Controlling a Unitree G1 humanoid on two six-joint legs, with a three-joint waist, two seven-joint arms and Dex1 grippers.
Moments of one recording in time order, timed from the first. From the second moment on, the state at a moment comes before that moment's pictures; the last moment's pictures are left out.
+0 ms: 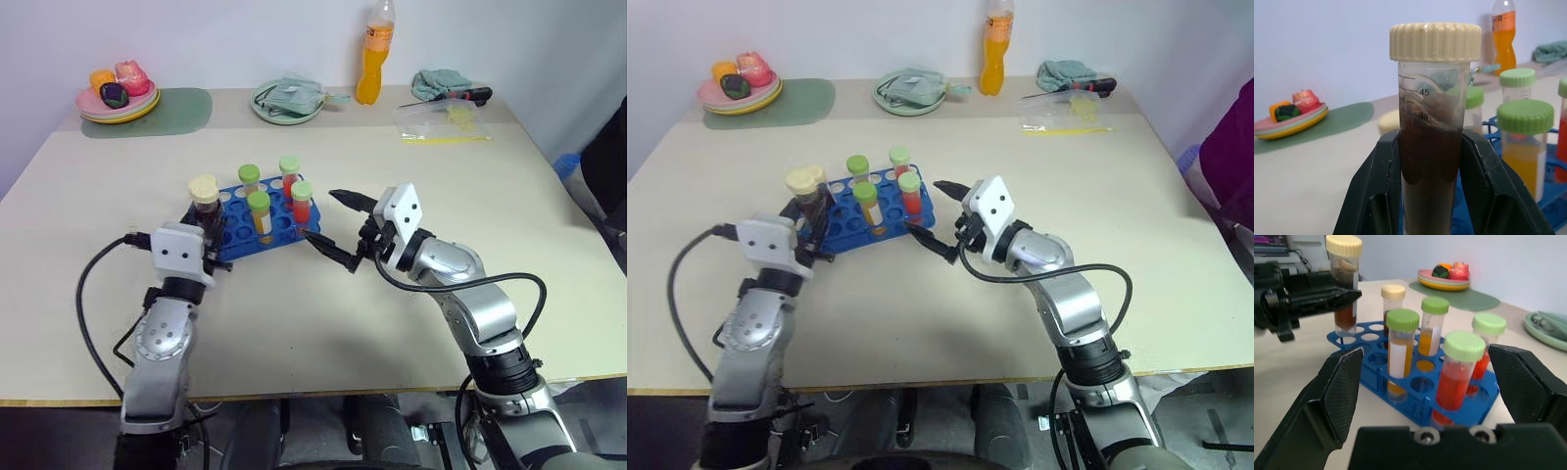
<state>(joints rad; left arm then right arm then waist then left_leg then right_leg) -0.01 0.18 0.06 -0.38 -0.01 0.06 -0.09 -0.42 -0.34 0.16 -0.27 0.28 0.39 0.65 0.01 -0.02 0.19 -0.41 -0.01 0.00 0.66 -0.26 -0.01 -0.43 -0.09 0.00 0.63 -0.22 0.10</state>
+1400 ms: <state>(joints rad) -0.04 0.12 0.05 -0.25 0.02 -0.02 -0.06 -0.35 -0.40 0.20 -0.36 0.33 0.49 0.72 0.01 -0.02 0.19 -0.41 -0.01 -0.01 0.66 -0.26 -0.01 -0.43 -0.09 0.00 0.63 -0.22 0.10</state>
